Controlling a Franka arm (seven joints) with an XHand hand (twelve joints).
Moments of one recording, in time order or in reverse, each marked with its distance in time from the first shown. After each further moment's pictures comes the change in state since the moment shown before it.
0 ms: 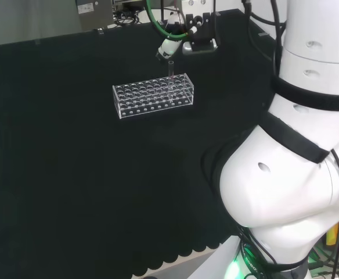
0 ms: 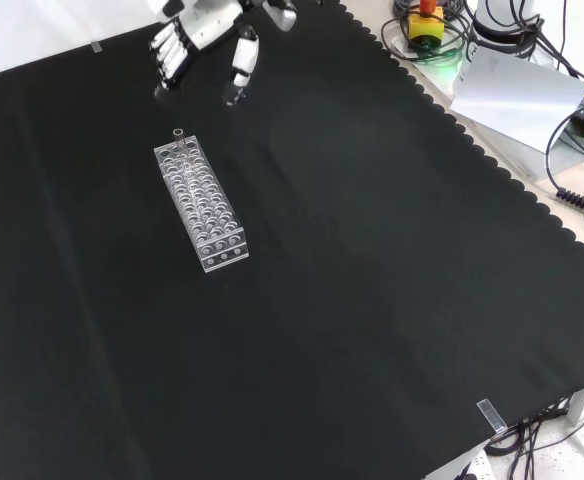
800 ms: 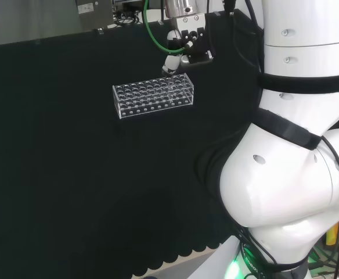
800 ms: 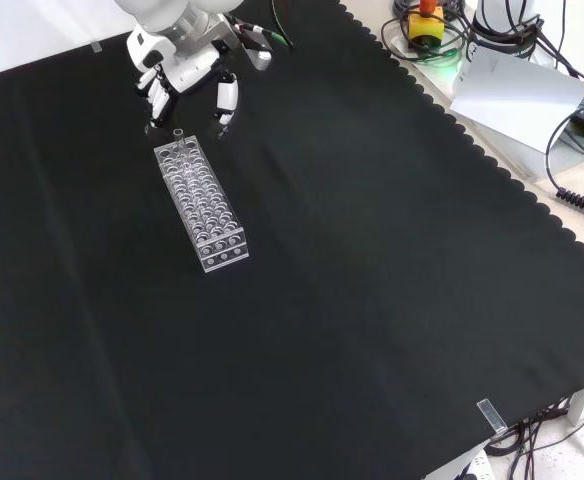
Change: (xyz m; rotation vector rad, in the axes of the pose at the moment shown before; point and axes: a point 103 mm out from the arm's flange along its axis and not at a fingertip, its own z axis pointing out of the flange) arm -0.013 0.058 0.036 0.035 -0.076 0.039
